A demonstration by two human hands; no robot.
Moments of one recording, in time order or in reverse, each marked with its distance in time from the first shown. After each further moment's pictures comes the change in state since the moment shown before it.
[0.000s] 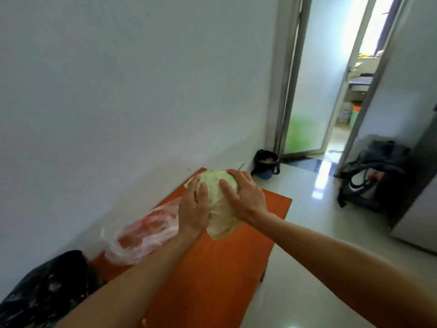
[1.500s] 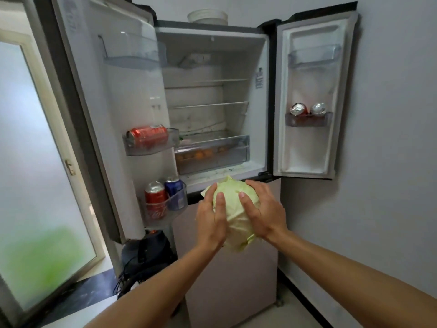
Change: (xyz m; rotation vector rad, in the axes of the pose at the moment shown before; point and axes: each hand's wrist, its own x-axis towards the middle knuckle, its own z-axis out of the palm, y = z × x) left_hand -0.036 0.574 1.030 -0.551 -0.878 0.484; right_hand 0.113 0.689 -0.848 -0.507 0.896 0.455
